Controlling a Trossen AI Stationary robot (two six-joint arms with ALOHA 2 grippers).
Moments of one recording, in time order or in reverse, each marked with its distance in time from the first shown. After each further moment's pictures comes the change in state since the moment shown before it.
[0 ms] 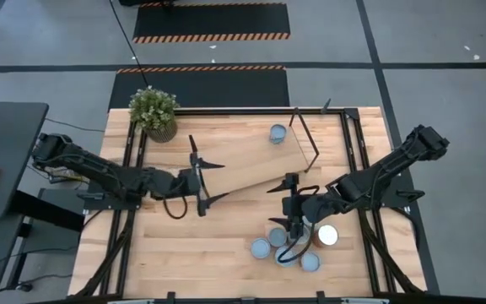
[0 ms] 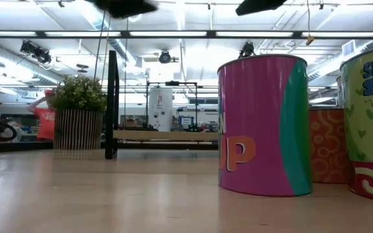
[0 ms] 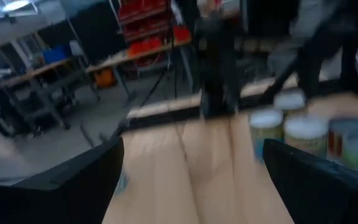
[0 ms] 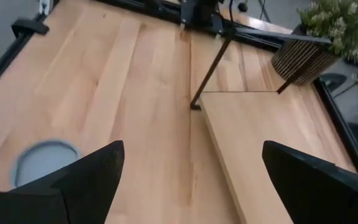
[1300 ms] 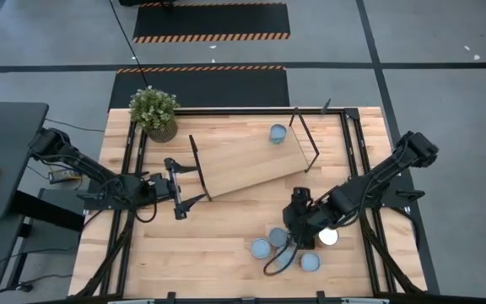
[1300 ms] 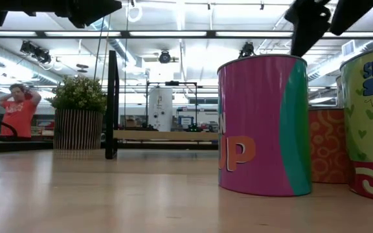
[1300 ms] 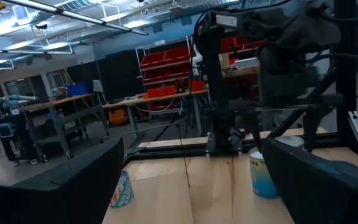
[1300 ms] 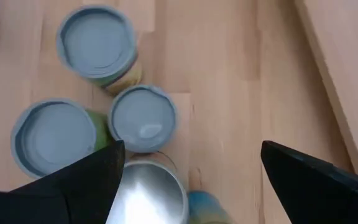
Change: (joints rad) left arm -0.156 -0.144 -0.326 0.505 -0.166 0.060; right arm 0.063 0.181 0.171 -0.514 -0.234 0.412
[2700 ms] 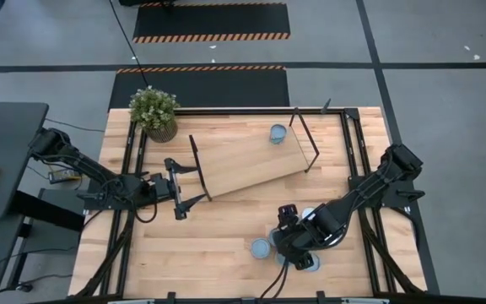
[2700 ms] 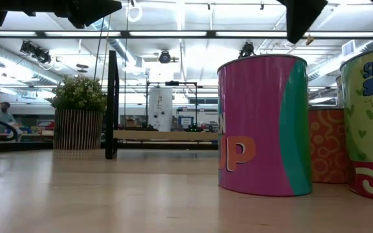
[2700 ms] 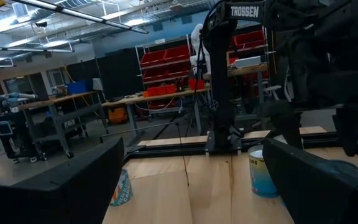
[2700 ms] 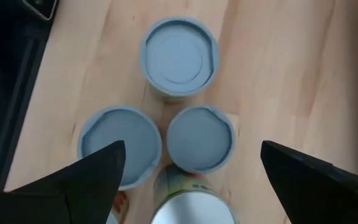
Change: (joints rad) left arm 0.000 0.001 0.001 -0.004 -0.003 -0.006; right arm 0.052 0.187 0.218 -0.063 -0.082 -0.157
